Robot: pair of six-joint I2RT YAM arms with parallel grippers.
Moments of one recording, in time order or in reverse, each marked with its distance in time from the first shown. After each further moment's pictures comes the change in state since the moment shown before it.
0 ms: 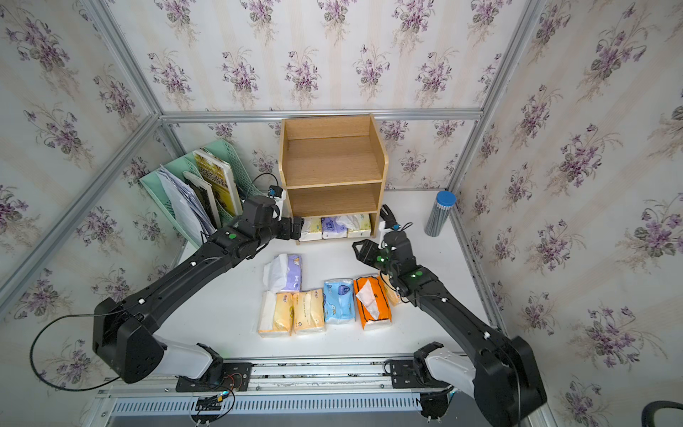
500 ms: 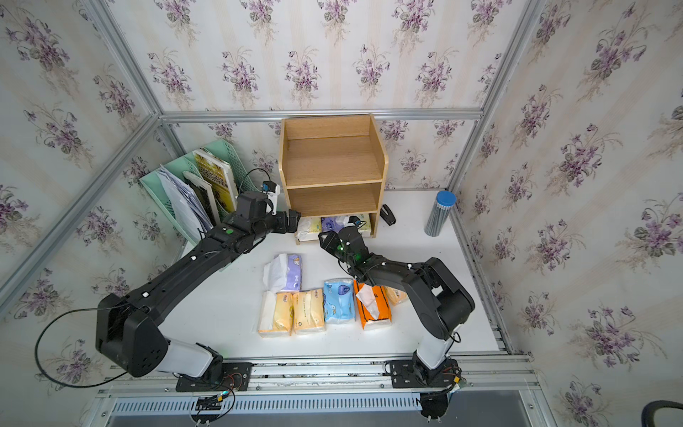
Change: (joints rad) left arm 0.062 0.042 0.008 0.064 0.091 -0.016; right arm 0.129 0.573 0.214 0.463 0.158 0.235
